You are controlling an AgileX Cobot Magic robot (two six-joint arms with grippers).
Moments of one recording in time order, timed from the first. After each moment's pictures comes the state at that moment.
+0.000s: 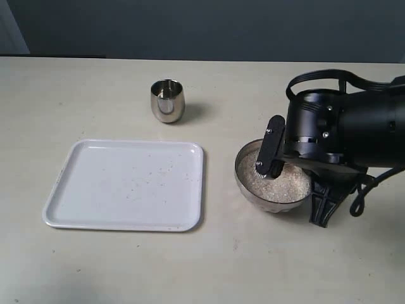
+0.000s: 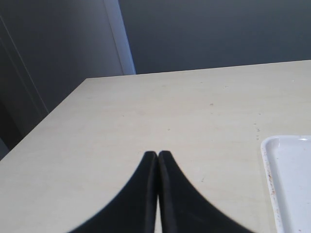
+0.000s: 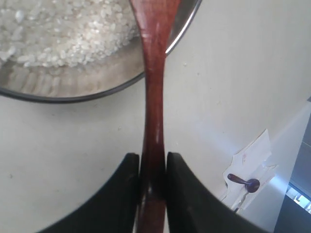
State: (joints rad) left arm 0.05 0.00 0.00 0.08 0.25 0.07; right arm 0.93 1.64 -0.86 -0.76 1.09 0.15
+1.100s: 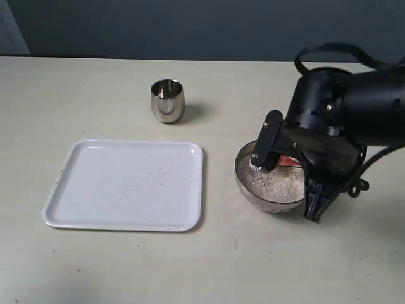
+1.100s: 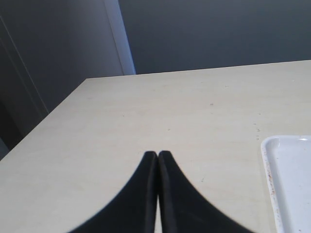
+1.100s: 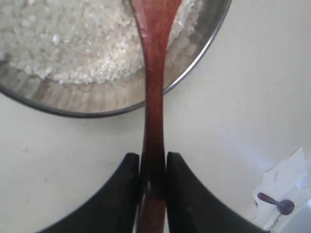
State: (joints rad) left arm 0.05 0.00 0.00 0.08 0.25 0.07; right arm 0.88 1.64 -0.92 -0.62 1.07 0.01
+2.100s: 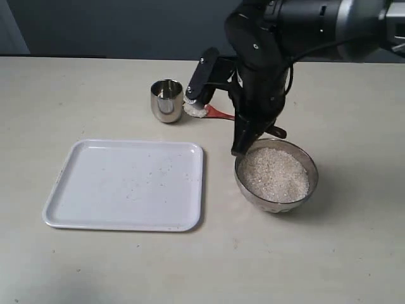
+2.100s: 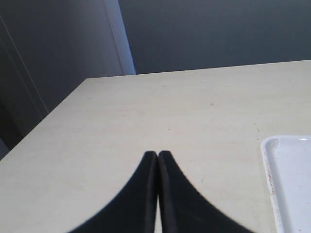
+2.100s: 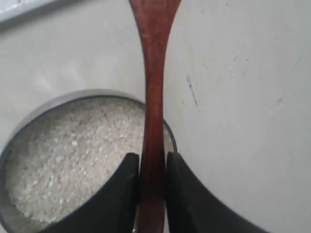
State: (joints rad) left arm 0.05 0.00 0.00 0.08 0.25 0.07; right arm 0.84 1.85 -1.40 -0.37 1.05 -0.31
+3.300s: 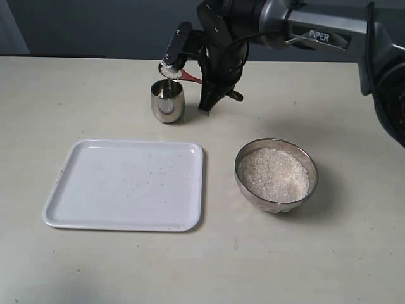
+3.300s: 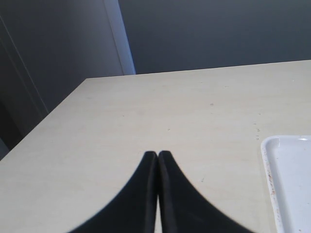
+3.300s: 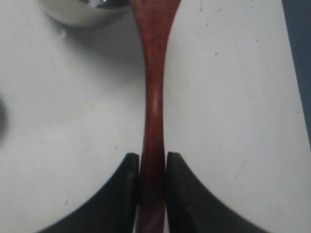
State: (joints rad) left arm 0.05 0.00 0.00 0.08 0.25 0.07; right arm 0.74 2.23 -1.87 -0.35 0.92 -0.41
